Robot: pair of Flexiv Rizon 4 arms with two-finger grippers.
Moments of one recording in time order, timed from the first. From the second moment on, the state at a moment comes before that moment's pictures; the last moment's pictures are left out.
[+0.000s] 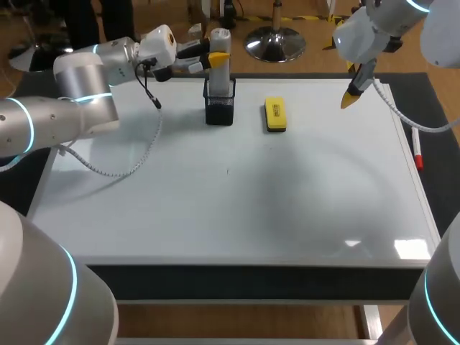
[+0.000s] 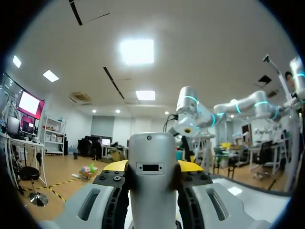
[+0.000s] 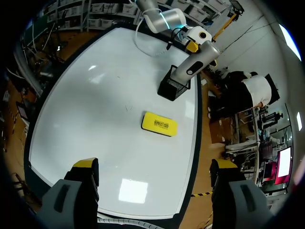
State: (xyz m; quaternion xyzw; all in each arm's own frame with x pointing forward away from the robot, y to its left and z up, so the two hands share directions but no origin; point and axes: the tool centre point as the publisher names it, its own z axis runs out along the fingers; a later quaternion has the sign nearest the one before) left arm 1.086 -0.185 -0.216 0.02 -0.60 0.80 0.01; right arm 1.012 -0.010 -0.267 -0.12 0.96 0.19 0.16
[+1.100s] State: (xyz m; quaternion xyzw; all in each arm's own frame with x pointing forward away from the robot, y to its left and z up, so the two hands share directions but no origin) left arm 1.090 -0.187 -0.260 0.03 -0.59 0.81 0.01; right arm 1.012 -0.010 -0.267 -0.12 0.96 0.19 0.16
